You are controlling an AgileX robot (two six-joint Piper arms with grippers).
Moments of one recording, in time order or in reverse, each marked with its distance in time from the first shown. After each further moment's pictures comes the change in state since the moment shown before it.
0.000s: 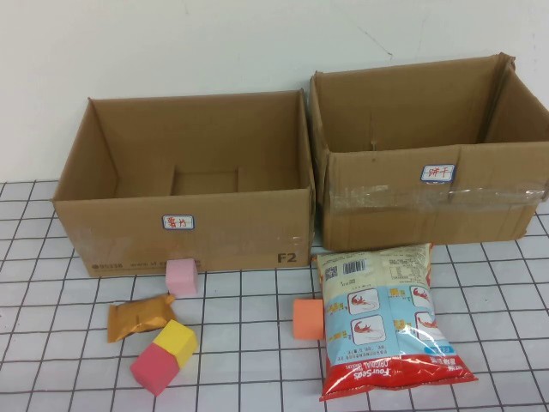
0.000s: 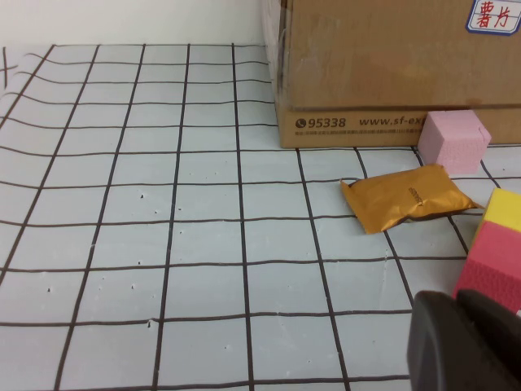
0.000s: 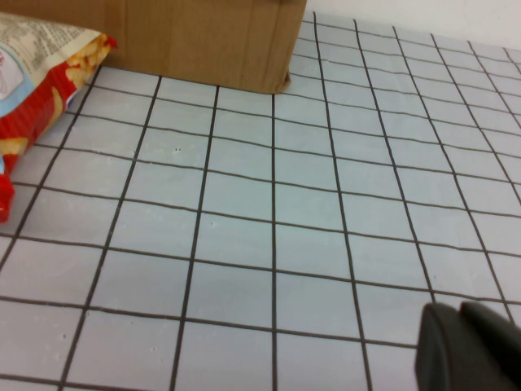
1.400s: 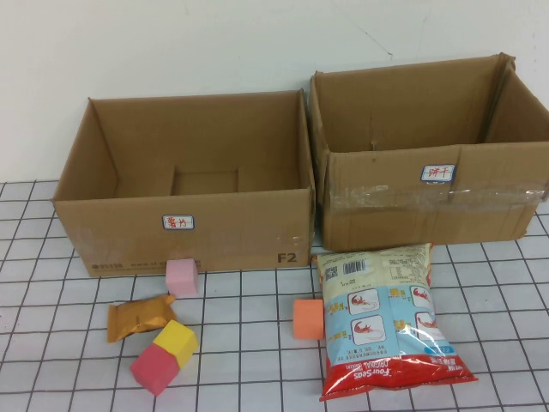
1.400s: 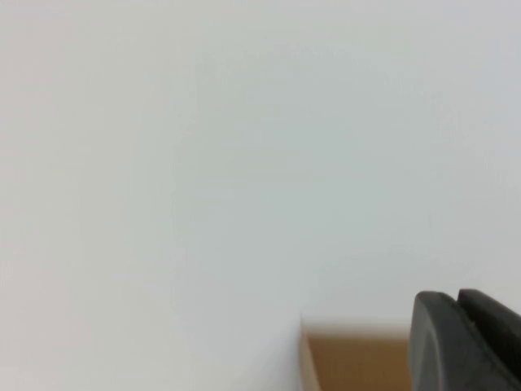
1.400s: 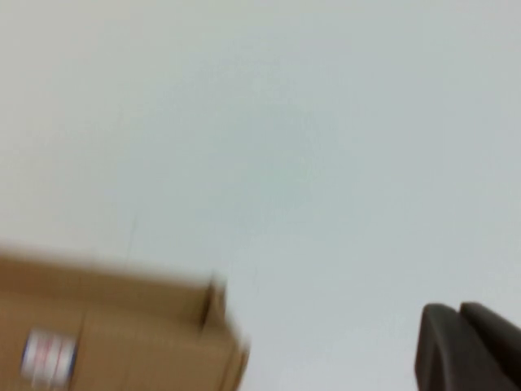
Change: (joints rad) right arm 0.000 0.000 0.003 0.000 -0.691 0.000; left arm 0.000 0.000 0.006 -0.008 -0.657 0.000
